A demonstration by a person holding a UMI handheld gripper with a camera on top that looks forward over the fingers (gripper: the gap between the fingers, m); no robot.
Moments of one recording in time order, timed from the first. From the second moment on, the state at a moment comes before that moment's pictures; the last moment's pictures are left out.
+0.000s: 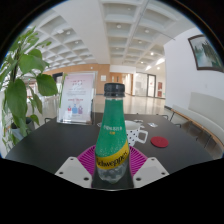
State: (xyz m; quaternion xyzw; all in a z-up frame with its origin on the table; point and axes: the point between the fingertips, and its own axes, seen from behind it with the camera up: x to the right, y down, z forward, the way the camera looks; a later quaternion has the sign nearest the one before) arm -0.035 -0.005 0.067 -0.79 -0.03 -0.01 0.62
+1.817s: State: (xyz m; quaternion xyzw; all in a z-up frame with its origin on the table) arm 0.030 0.104 0.374 -0.59 0.04 0.22 0.77
